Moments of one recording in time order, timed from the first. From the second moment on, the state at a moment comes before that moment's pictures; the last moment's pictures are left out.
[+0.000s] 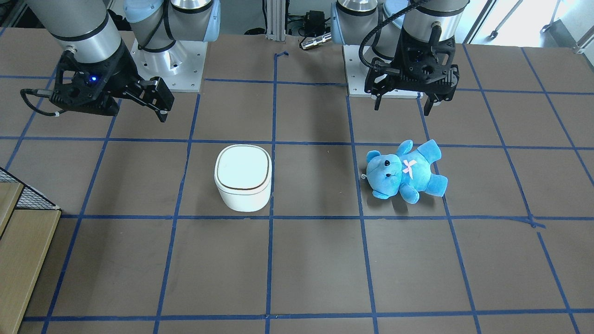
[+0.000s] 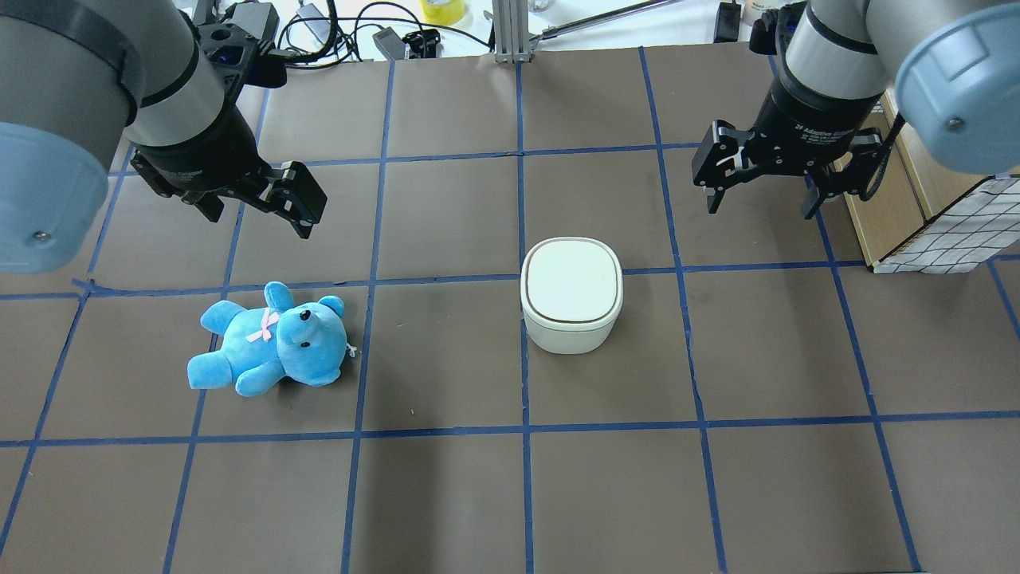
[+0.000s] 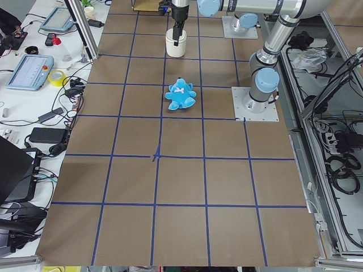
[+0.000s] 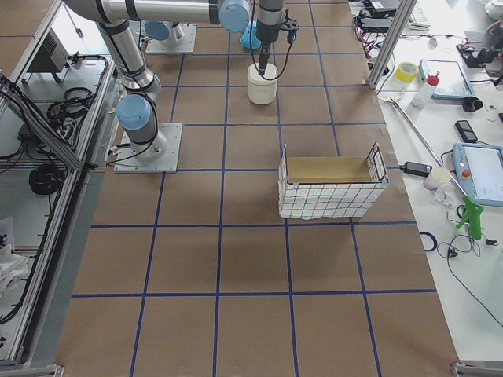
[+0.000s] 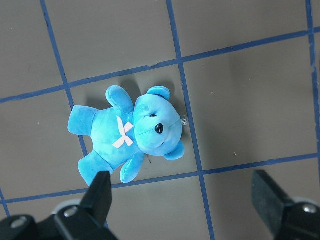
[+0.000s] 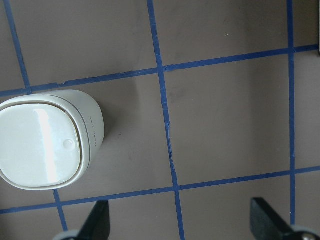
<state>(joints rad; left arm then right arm) -1.62 -1.48 -1.66 -1.51 1.67 0.15 1.56 -1.59 1.62 -1.54 -1.57 0.12</state>
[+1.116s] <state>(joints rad) -1.62 -1.48 -1.66 -1.51 1.67 0.15 1.56 -1.58 1.62 -1.58 -1.56 0.12</state>
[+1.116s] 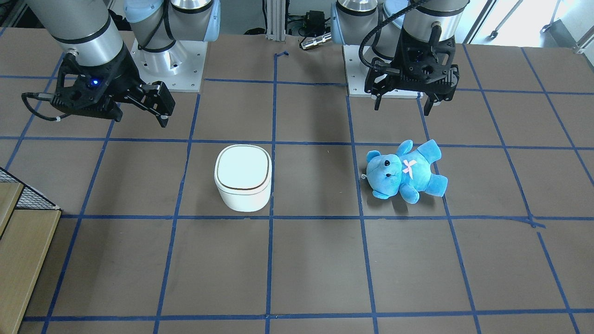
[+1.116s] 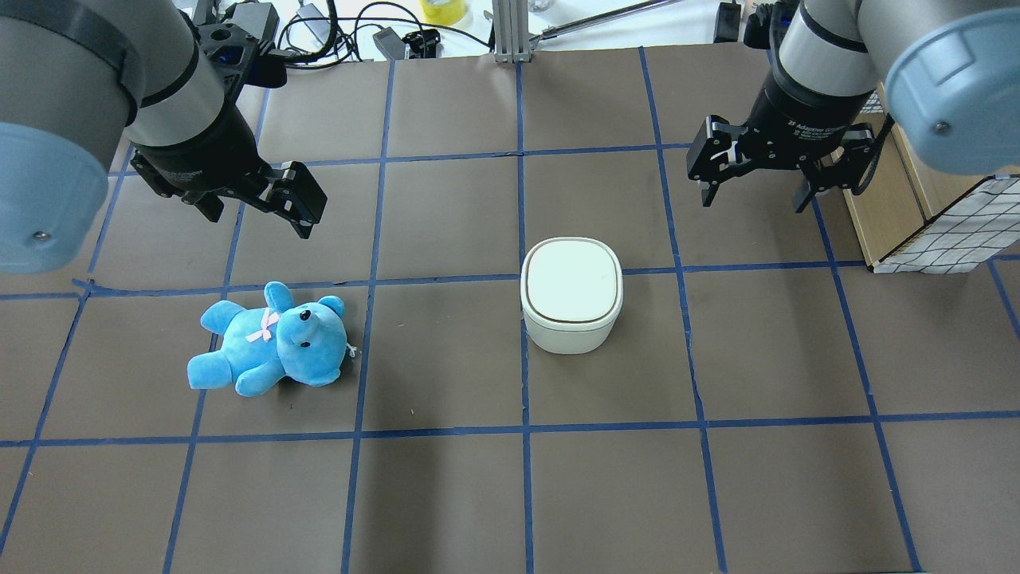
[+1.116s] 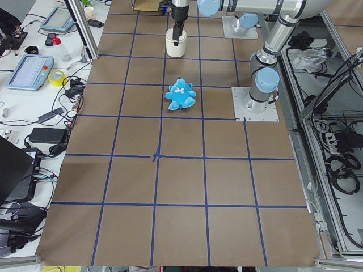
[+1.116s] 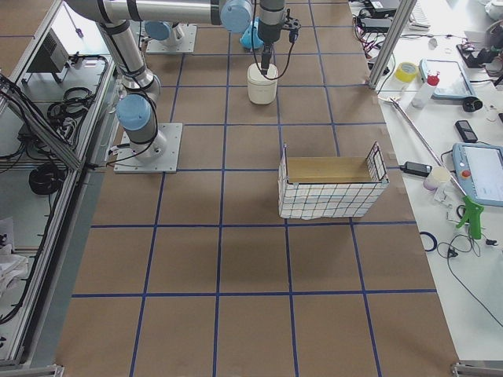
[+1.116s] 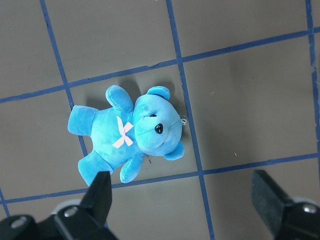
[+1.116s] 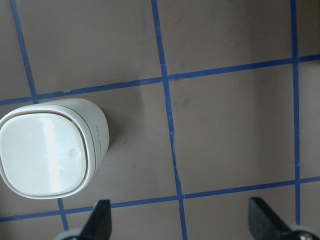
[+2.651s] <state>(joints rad) -1.62 -1.48 -1.66 -1.51 1.67 0.15 1.65 -1.51 1.63 -1.66 -1.53 0.13</state>
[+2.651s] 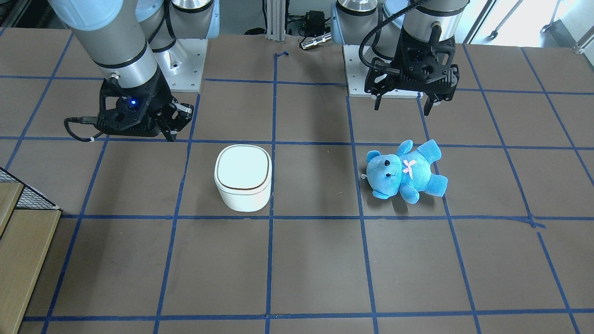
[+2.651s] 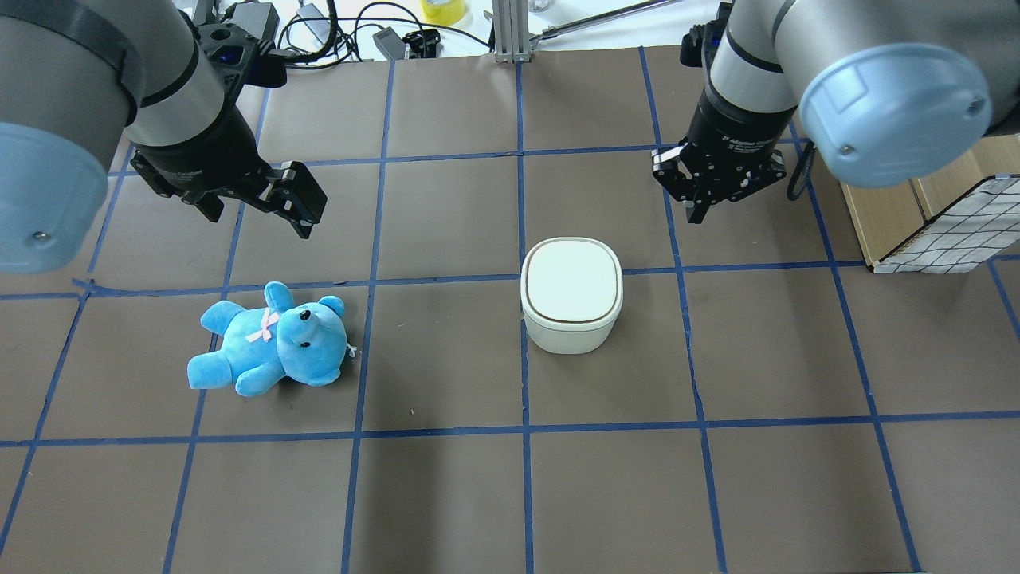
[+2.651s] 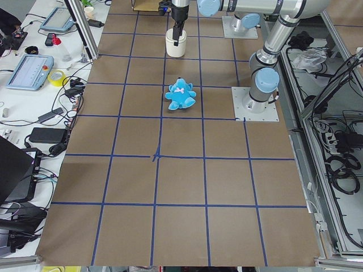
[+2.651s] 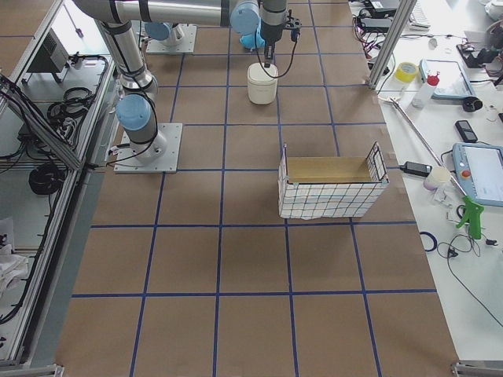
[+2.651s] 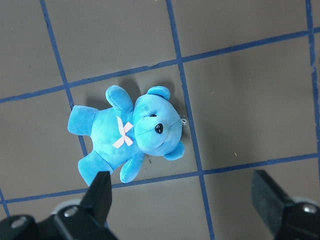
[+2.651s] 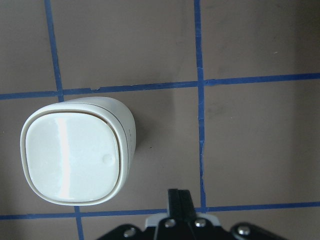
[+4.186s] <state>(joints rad) -1.62 -1.48 -1.66 -1.51 1.67 0.15 1.76 -1.40 1.80 -1.95 -1.47 0.19</state>
